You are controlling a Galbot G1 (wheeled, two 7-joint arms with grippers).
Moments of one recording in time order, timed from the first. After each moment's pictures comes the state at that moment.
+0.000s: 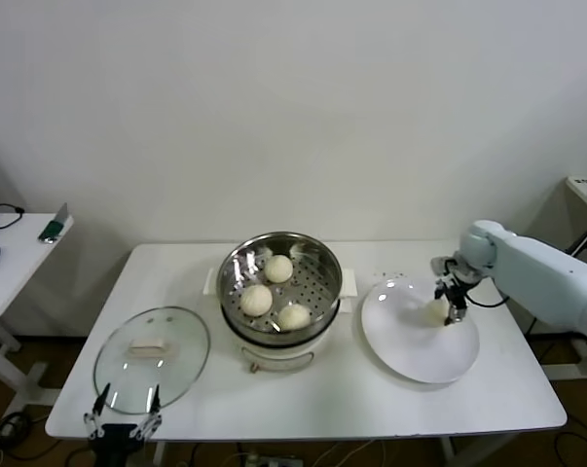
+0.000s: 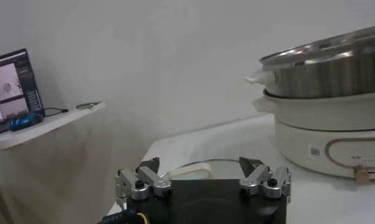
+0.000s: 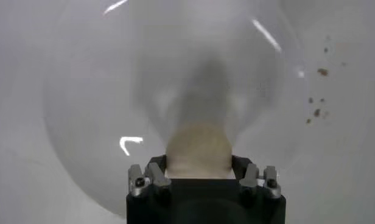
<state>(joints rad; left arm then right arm) 1.84 -1.50 -0.75 -1.98 0.05 -0.19 0.01 0.24 0.86 -1.15 0.87 0.06 -0.12 -1.10</state>
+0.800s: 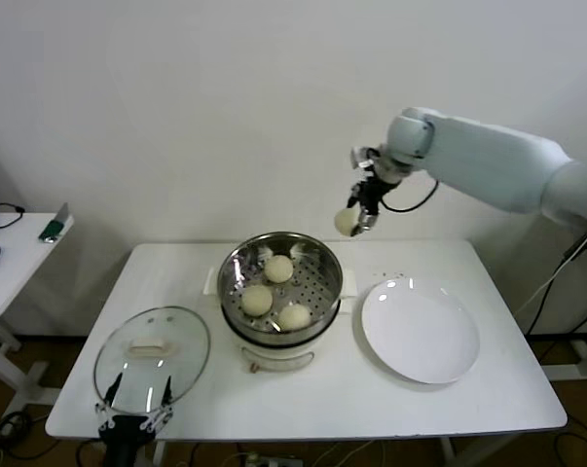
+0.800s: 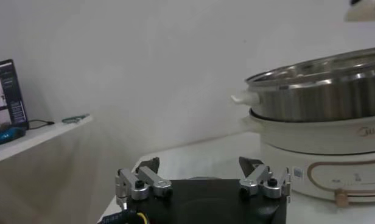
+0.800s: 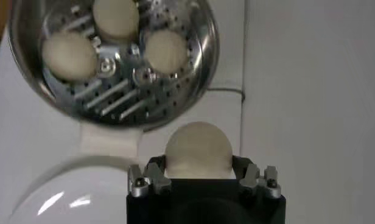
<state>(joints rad) 1.84 -1.49 -0.72 -2.02 0.04 -0.20 0.02 0.77 1.19 -1.55 0.96 0.73 -0.27 -1.03</state>
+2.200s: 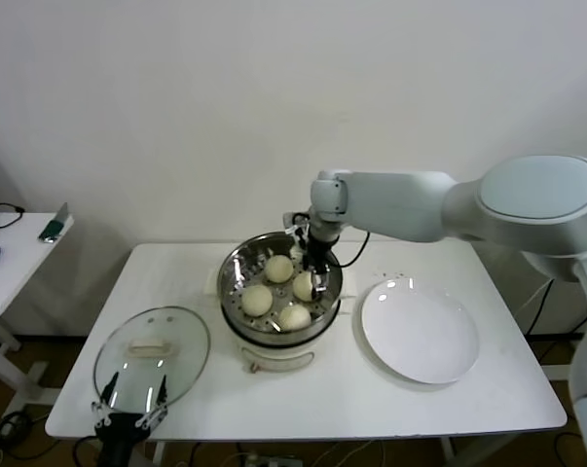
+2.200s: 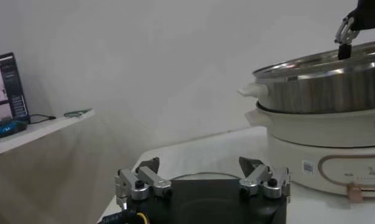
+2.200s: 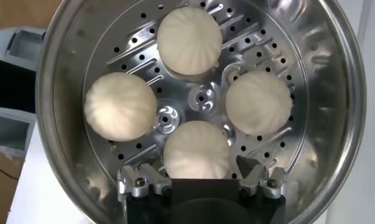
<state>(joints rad) 1.81 -1.46 -0.73 -1.97 0.01 -0.20 0.02 0.68 1.41 -1.75 0.99 0.85 -0.32 -0.96</state>
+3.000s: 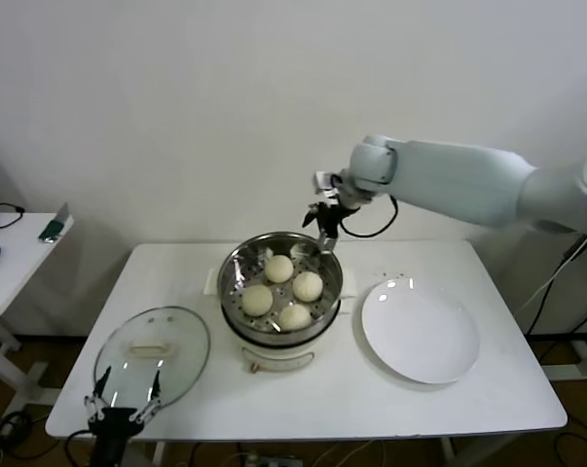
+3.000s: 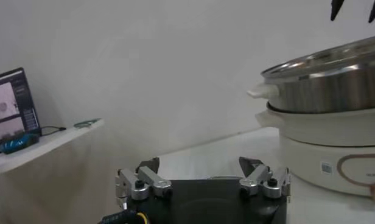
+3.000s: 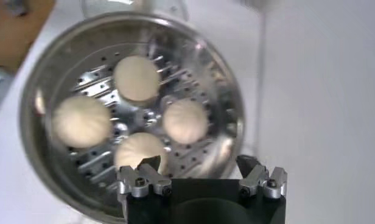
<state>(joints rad) 1.79 -1.46 -0.76 -1.97 0.06 -0.19 0.01 0.71 1.12 -1.54 1.14 0.82 -0.15 -0.76</state>
